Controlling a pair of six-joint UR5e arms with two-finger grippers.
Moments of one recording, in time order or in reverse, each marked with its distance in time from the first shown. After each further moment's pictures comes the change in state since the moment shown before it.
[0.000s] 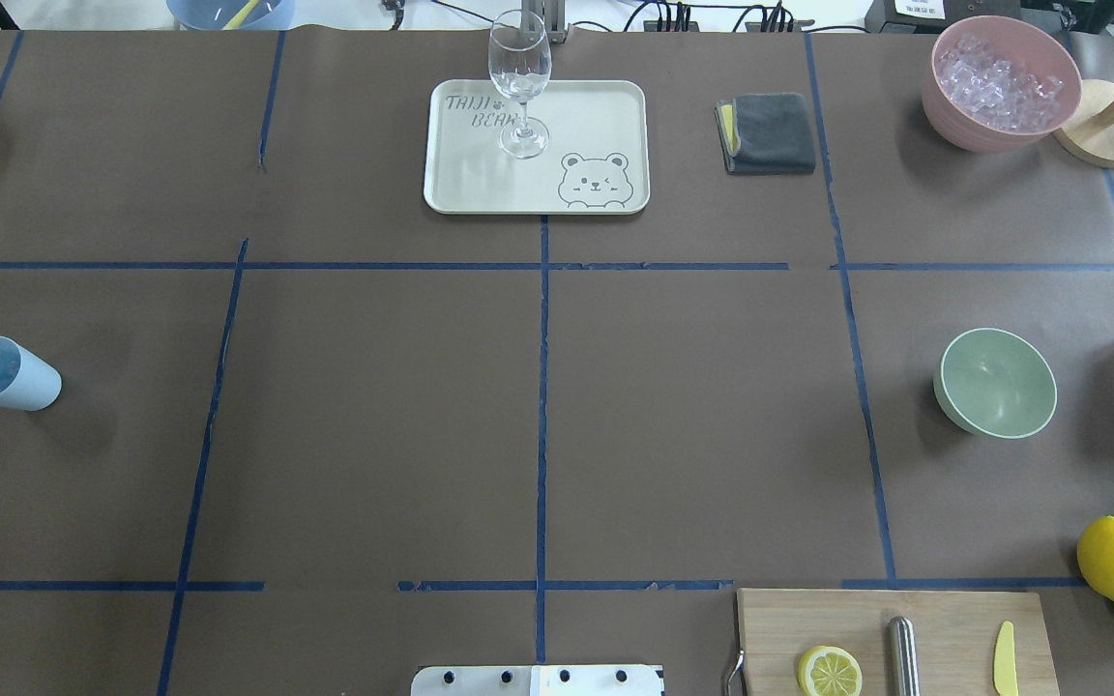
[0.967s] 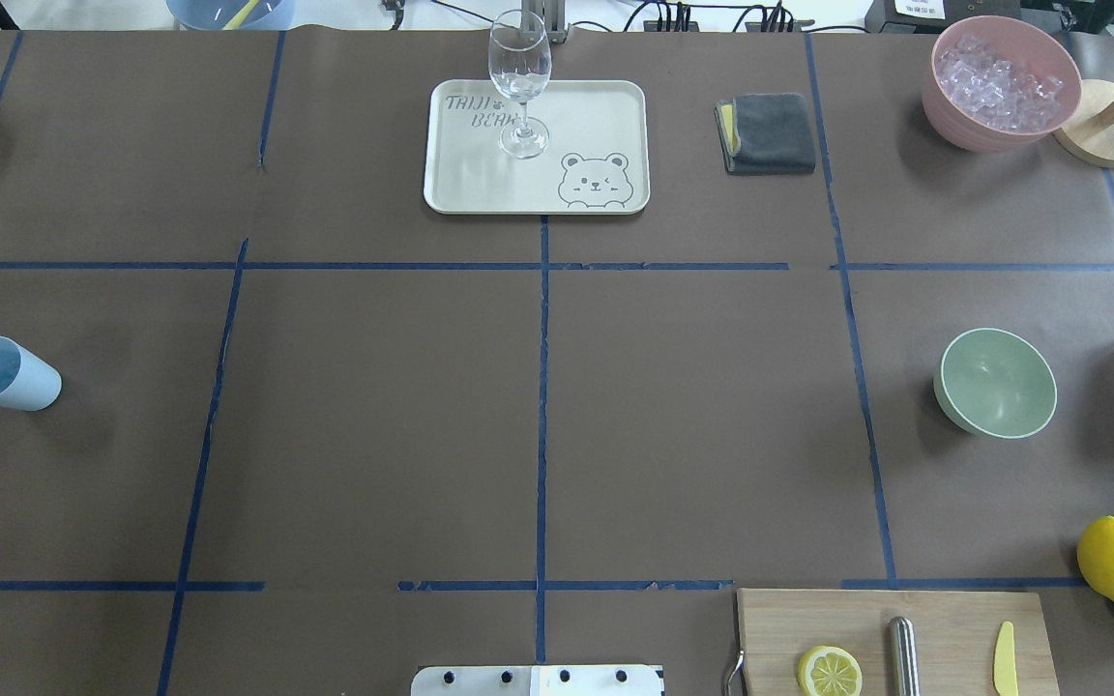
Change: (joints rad) left arm 0.003 0.001 -0.002 -0.058 0.001 0.029; right arm 0.000 -0.004 0.010 0.009 -0.003 0.001
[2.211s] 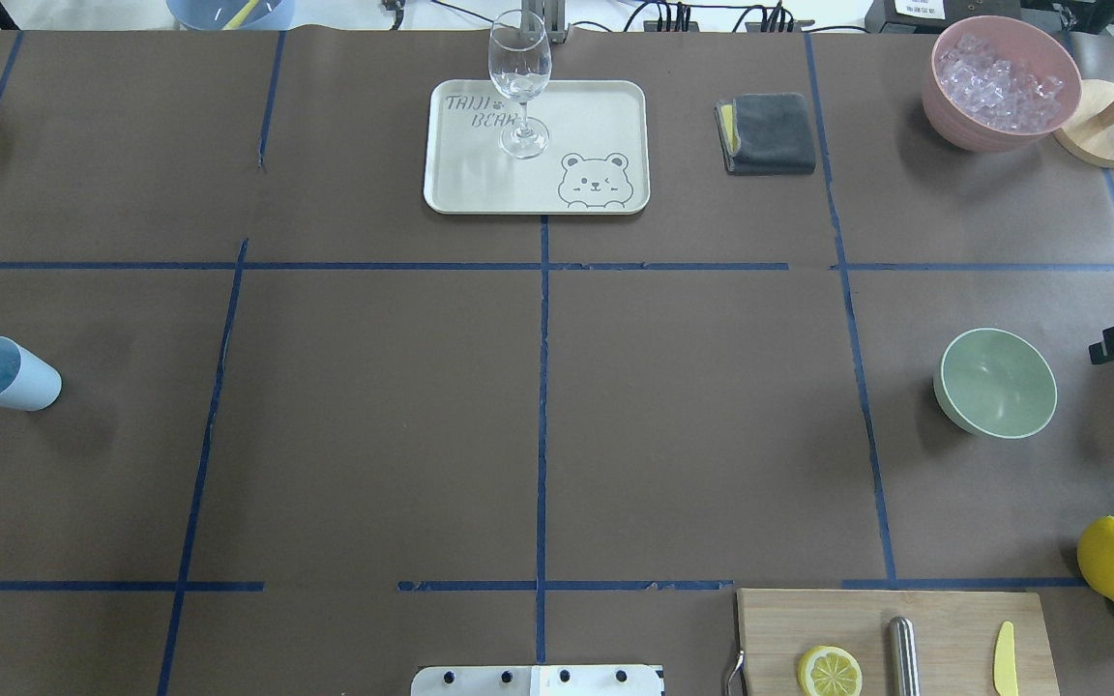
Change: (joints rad) left arm 0.000 -0.008 -0.004 0.003 -0.001 -0.001; right arm -0.364 -0.099 0.012 0.677 -0.217 0.810
